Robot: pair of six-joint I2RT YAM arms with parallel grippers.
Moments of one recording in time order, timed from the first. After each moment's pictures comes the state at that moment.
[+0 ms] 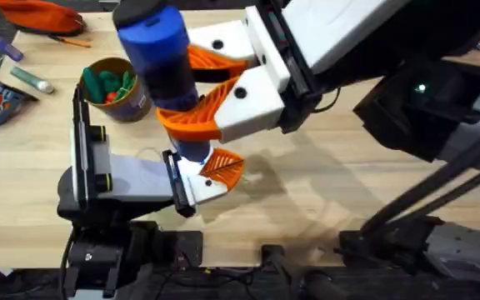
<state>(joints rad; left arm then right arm) -0.01 0.01 0.01 -0.13 1.20 0.05 0.75 1.29 0.90 0.64 -1.10 0.13</state>
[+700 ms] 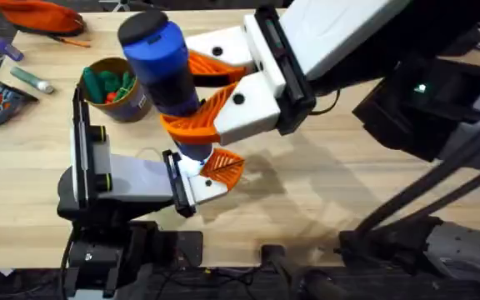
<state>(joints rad) -0.01 0.01 0.01 -0.13 1.20 0.05 0.75 1.29 0.90 0.57 -1.10 0.05</state>
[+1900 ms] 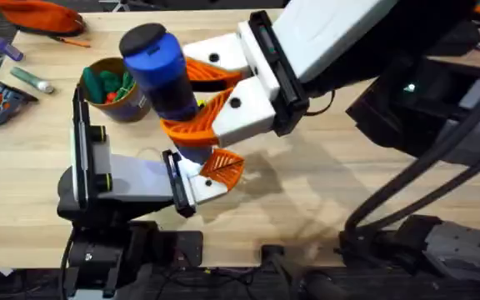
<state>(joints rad) -0.01 0.01 0.01 -0.13 1.20 0.05 0.75 1.32 0.90 0.57 -1.12 0.04</state>
